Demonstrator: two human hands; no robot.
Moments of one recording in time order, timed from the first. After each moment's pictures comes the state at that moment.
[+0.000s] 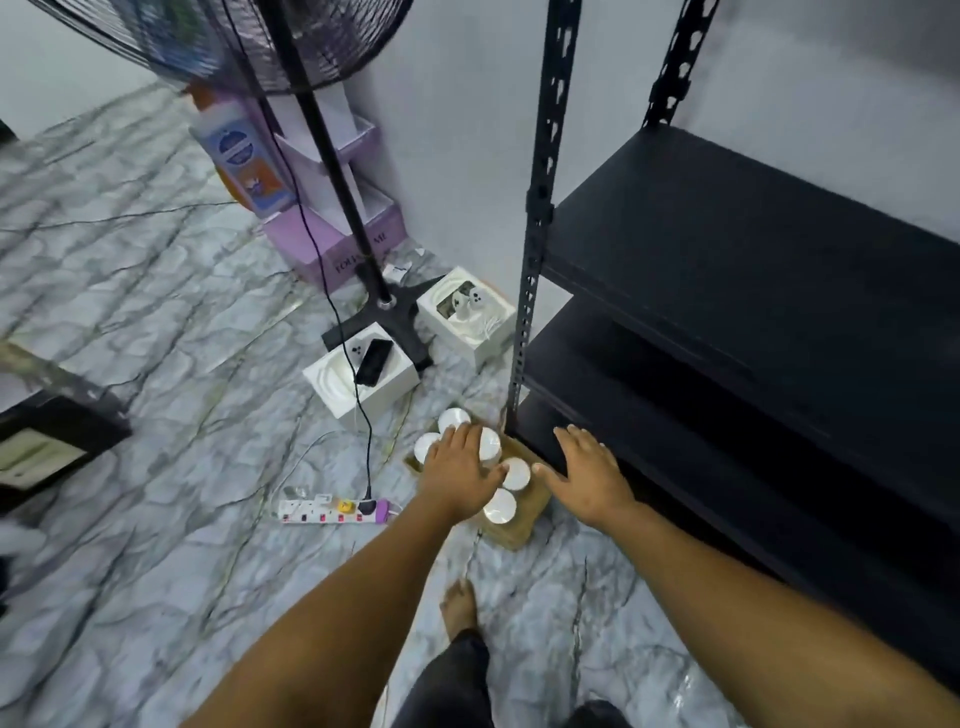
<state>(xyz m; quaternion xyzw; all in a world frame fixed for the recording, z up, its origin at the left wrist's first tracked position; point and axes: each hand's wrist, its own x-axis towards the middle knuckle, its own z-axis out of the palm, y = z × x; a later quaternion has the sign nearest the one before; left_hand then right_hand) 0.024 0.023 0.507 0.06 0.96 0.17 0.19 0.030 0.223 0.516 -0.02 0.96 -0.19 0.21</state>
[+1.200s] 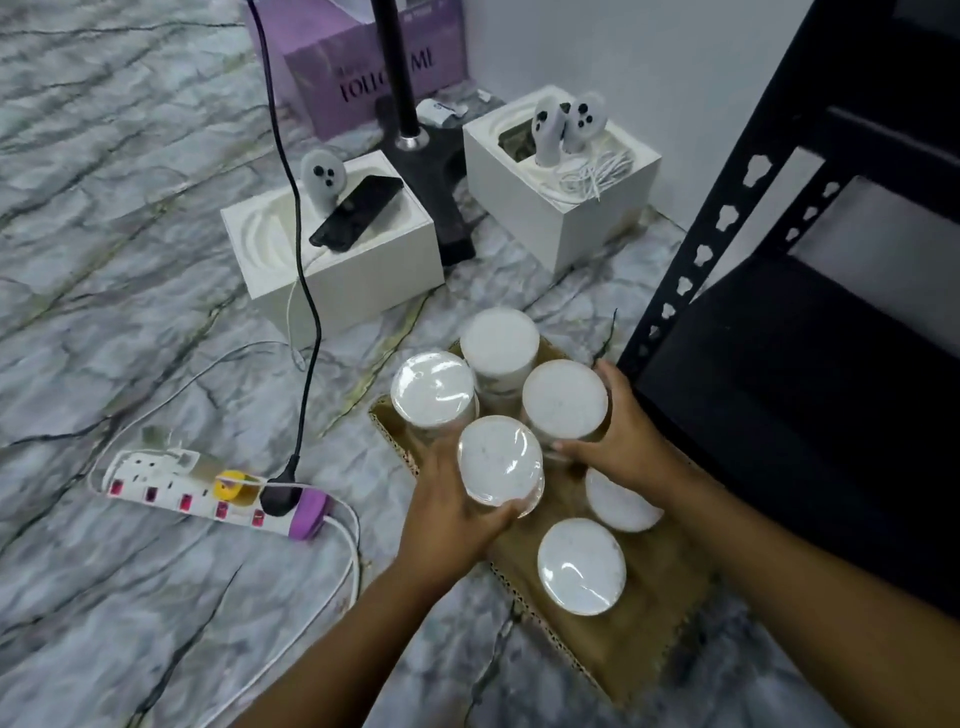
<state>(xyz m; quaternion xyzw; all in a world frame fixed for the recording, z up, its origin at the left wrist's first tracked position) -0.036 -0.032 -0.088 -0.09 0.89 0.45 -0.01 -0.151 0.167 -0.089 -0.08 0.85 -0.49 0.17</state>
